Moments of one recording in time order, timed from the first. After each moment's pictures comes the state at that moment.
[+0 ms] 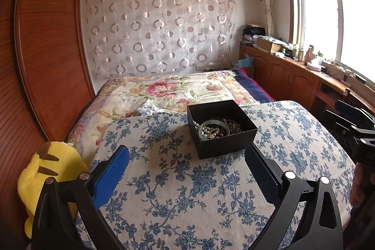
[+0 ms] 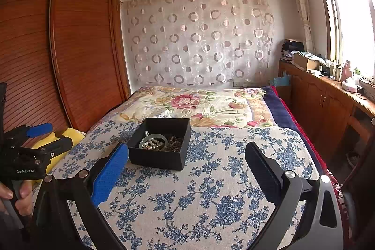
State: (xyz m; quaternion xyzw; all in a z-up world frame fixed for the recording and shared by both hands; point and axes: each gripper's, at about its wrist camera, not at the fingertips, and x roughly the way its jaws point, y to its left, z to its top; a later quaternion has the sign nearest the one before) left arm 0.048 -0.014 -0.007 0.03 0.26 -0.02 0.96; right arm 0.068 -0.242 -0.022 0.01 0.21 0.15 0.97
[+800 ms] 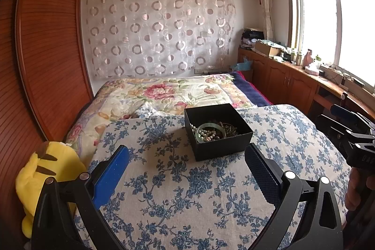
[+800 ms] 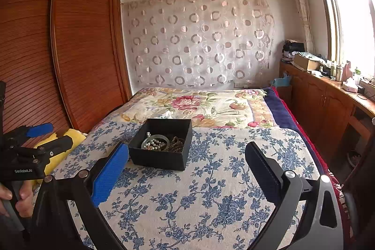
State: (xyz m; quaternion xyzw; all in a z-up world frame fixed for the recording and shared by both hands) left arm 0.044 -0.017 -0.004 0.02 0.25 -0.03 0.97; right arm 0.062 -0.243 -0.022 0.01 0.21 0.15 0.97
